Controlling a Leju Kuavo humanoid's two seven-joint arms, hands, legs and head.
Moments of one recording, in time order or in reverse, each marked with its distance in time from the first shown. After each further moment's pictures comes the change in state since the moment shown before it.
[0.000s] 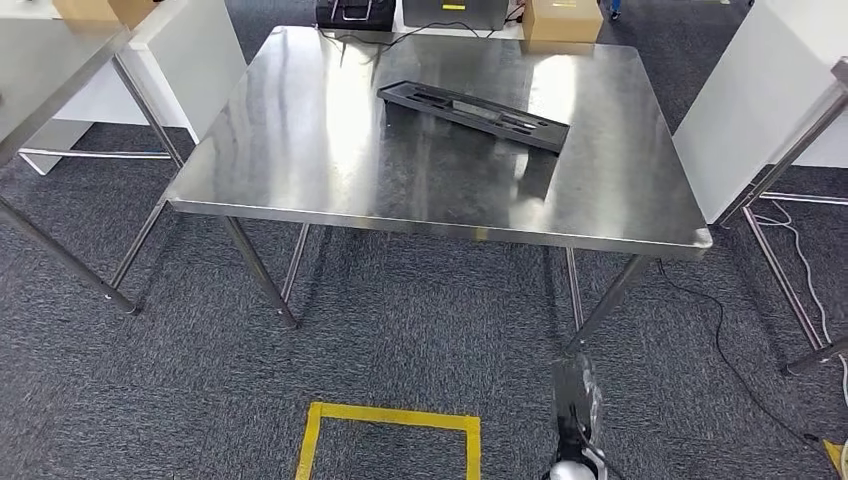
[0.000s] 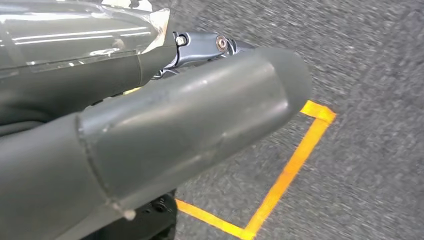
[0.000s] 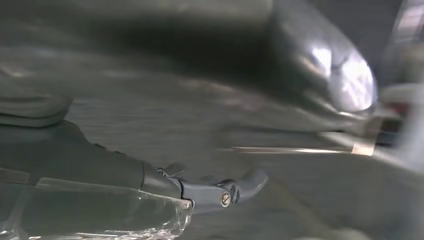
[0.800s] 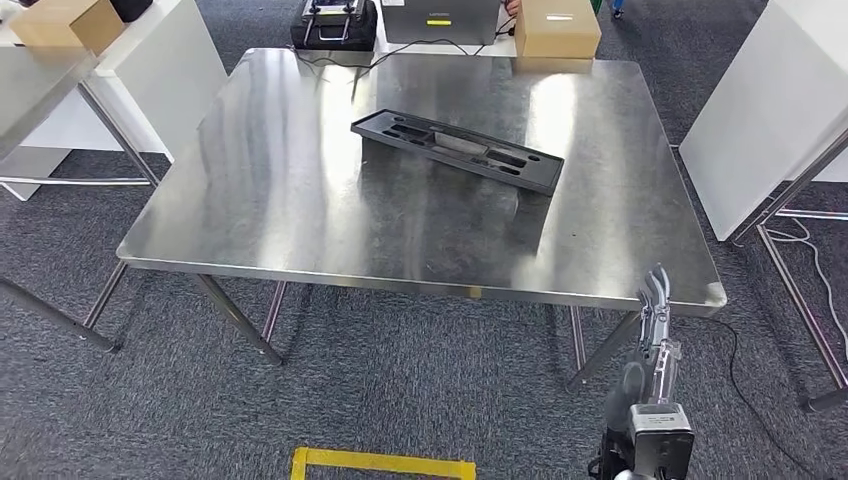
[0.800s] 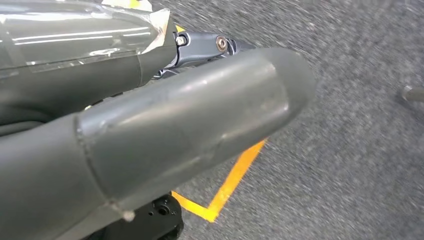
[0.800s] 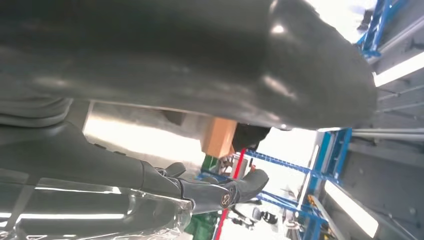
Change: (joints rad) left arm 0.006 0.002 -0.001 -0.005 0.054 0.018 -0.002; right arm 0.321 -0.022 0.139 -1.054 -0.074 0.267 -0.271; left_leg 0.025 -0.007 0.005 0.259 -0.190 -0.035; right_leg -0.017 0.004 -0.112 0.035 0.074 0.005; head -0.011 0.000
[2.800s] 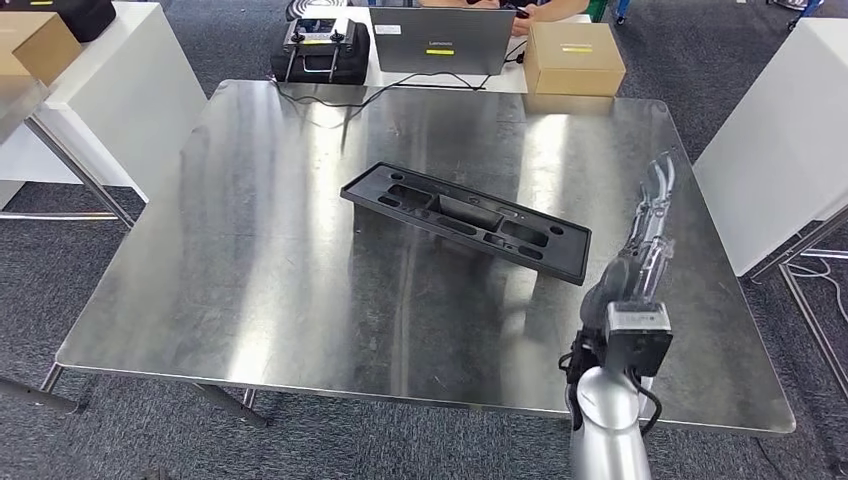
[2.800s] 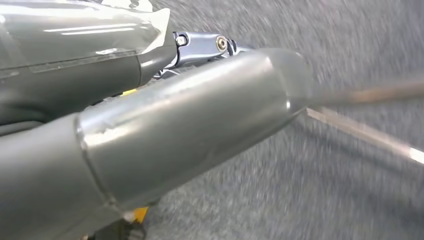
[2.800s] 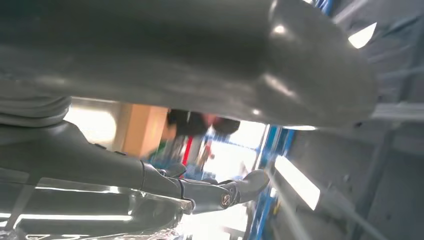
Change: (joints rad) left arm -0.014 0.030 -0.133 0.003 0.055 0.213 -0.183; right arm -0.326 0.070 0.079 0.085 0.053 -0.072 0.036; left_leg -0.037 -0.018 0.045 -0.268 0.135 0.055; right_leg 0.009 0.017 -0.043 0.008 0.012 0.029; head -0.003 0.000
